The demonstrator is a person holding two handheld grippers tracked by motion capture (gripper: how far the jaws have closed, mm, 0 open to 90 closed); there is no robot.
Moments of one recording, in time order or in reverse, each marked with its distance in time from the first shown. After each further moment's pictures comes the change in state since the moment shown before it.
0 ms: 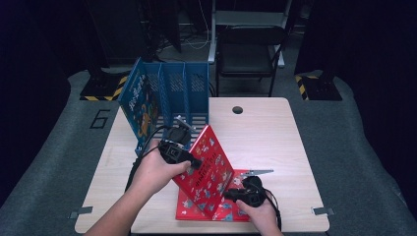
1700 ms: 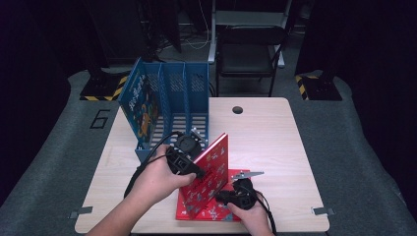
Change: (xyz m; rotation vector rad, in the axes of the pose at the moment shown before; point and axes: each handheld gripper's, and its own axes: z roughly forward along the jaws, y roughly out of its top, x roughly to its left) left arm -0.038 -0.008 0.000 0.051 0.085 0.163; right arm 0.020 0.000 0.015 0.001 0.034 -0.030
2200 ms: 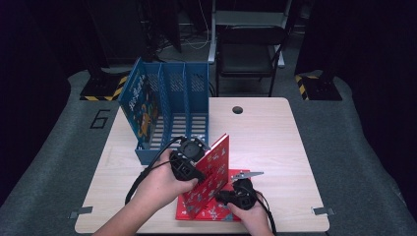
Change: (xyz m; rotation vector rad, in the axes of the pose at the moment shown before) left arm -0.009 -0.003 0.007 0.028 0.056 0.021; right arm 0.001 0.000 0.000 0.000 -0.013 0.000
